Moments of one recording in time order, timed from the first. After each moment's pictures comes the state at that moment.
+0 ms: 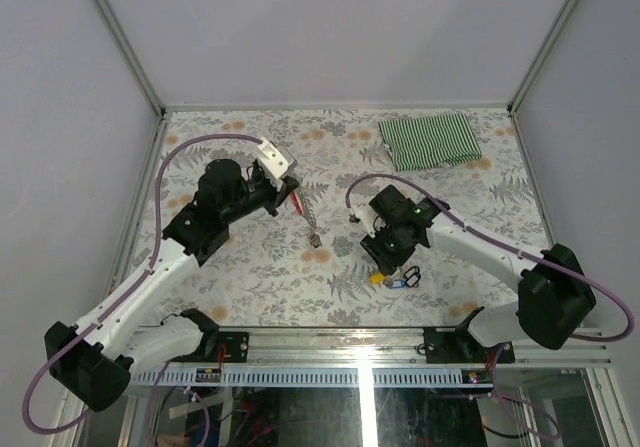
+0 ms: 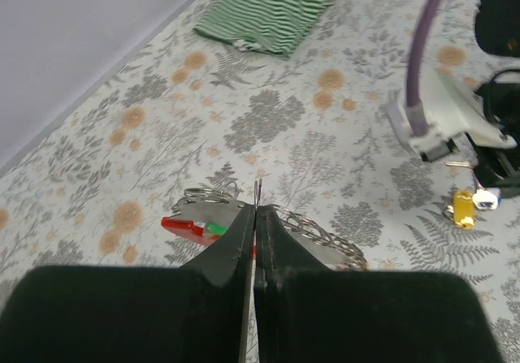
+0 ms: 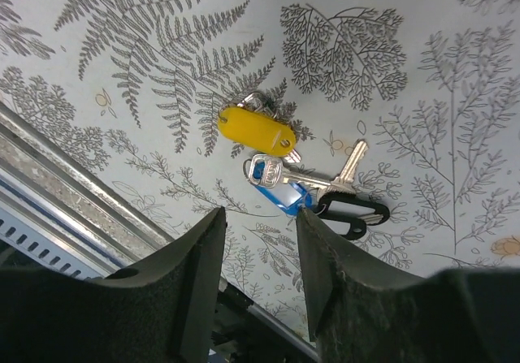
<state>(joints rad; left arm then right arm) -0.55 1.02 0.92 -0.15 0.28 0.22 0.72 1.38 0.95 -0.84 -0.15 -0.08</state>
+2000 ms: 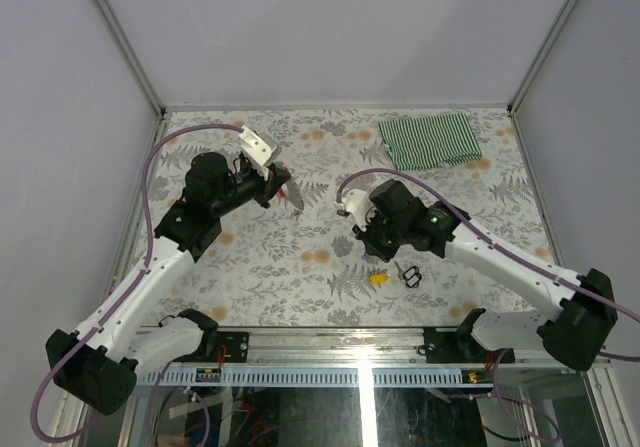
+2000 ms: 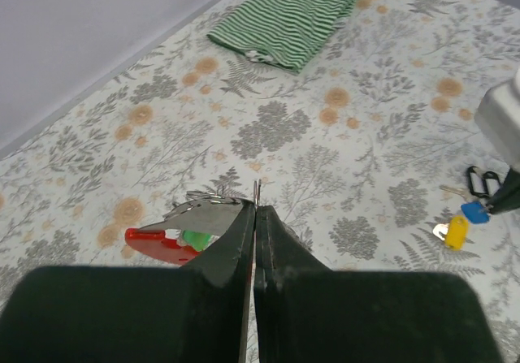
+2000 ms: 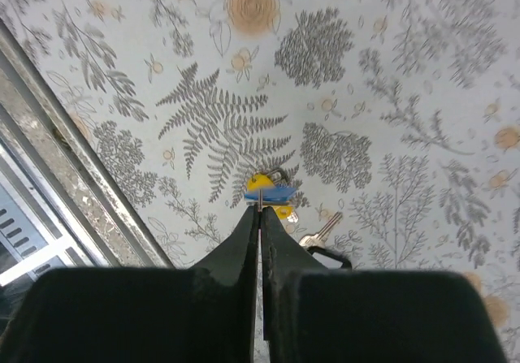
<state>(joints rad) -0.44 1.01 0.92 -0.12 0.34 0.13 0.82 1.28 1.03 -0.76 -0.16 -0.17</state>
